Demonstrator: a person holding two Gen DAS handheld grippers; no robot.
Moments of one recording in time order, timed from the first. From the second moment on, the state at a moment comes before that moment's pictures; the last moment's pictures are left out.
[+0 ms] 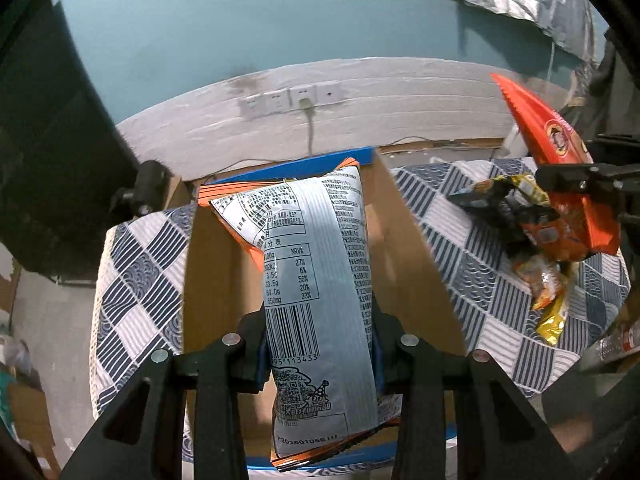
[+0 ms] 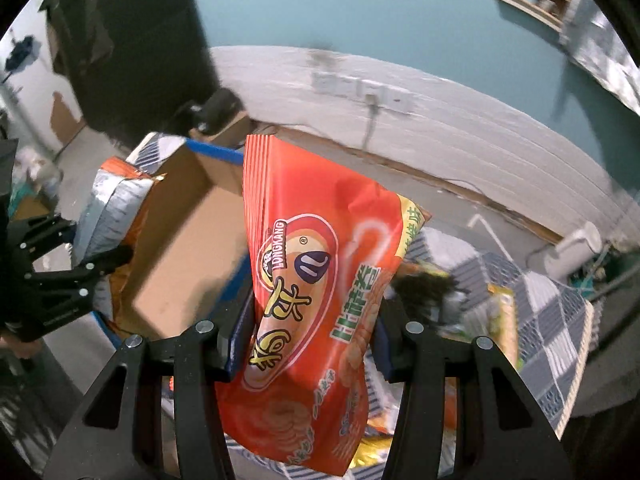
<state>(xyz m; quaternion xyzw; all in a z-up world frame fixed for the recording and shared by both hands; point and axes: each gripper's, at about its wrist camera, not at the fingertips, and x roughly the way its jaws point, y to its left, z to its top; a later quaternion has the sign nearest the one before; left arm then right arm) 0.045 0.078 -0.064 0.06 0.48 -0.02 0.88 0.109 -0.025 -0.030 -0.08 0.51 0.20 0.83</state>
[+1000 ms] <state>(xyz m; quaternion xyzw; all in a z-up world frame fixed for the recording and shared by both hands) 0.039 0.144 -0.095 0.05 0.51 0.04 0.86 0.123 0.095 -0.068 -0.11 0.53 0.27 0.79</state>
